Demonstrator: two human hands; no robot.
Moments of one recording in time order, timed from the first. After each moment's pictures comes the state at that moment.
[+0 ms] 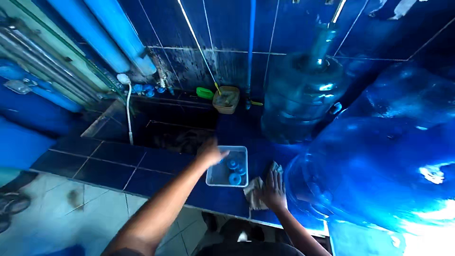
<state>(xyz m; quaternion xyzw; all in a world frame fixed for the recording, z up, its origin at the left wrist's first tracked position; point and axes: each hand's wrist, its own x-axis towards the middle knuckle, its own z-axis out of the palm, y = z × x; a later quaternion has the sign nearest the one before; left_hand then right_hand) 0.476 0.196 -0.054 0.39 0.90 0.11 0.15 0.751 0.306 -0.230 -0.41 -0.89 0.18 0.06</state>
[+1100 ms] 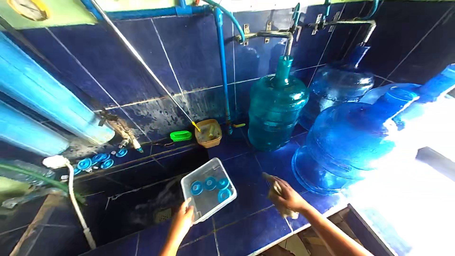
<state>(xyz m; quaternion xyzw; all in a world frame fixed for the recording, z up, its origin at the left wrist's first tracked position) 0.307 0.054 -0.113 0.30 0.82 0.34 0.35 0.696 0.268 -0.152 -0.39 -0.81 0.41 0.15</state>
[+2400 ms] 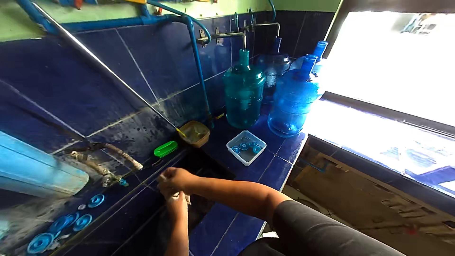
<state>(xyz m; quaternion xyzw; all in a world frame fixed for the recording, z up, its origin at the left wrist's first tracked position) 0.126 0.064 -0.115 0.39 0.71 0.55 0.21 0.200 0.109 0.021 -0.35 -0.62 0.64 0.27</state>
